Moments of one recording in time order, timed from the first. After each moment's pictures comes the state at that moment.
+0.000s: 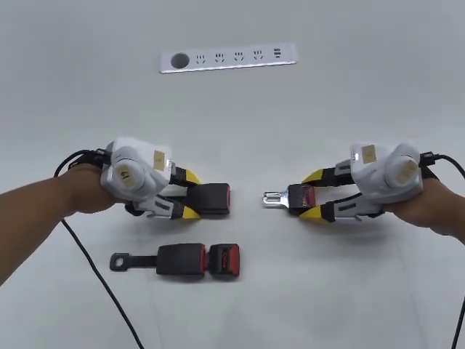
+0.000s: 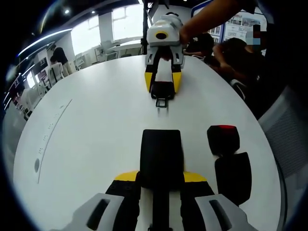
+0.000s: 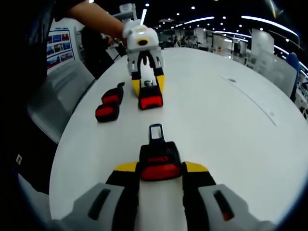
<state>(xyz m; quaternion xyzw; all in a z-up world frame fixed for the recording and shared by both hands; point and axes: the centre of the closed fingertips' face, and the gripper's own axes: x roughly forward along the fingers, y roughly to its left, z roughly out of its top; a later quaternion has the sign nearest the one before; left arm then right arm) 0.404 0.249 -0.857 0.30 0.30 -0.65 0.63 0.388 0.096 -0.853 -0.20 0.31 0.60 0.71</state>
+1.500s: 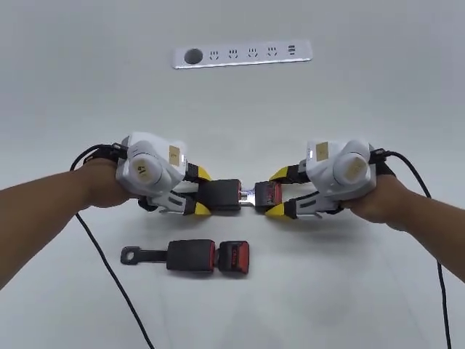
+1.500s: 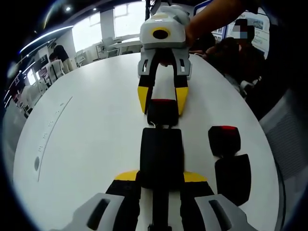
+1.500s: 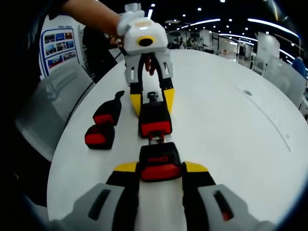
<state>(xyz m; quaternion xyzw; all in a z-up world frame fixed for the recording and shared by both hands) 0.406 0.250 -0.861 0.31 0.32 -0.64 0.63 0.401 0.167 -0.859 -0.21 0.30 0.62 0.70</state>
